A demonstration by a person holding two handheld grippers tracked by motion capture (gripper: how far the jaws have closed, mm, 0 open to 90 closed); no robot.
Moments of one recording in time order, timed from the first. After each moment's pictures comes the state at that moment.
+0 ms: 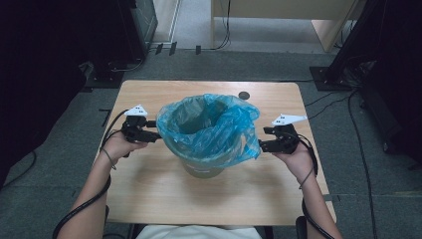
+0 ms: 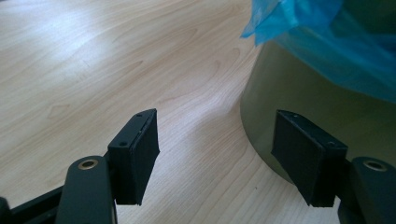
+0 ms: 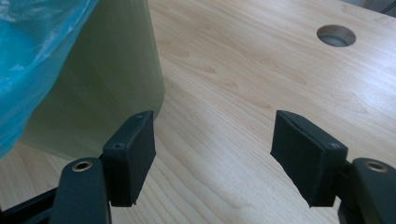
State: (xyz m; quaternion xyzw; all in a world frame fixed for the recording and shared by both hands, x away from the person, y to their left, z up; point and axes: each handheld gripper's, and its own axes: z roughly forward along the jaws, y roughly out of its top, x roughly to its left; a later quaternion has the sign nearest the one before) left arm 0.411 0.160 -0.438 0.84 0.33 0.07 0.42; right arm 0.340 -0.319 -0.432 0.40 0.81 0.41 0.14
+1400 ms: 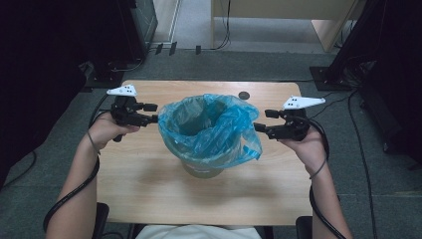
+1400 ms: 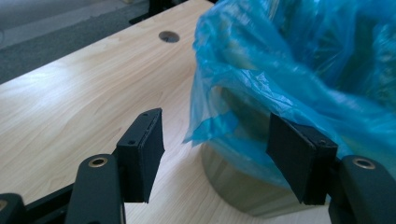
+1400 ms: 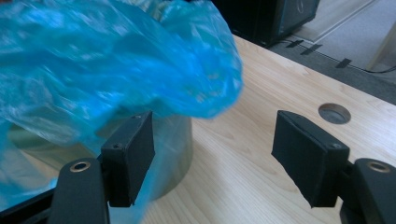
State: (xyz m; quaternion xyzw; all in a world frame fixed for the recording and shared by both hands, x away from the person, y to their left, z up) left arm 0.418 0.164 -0.357 0.83 0.26 0.03 0.48; right arm 0.337 -0.321 -0.354 0.35 0.79 0.49 0.13
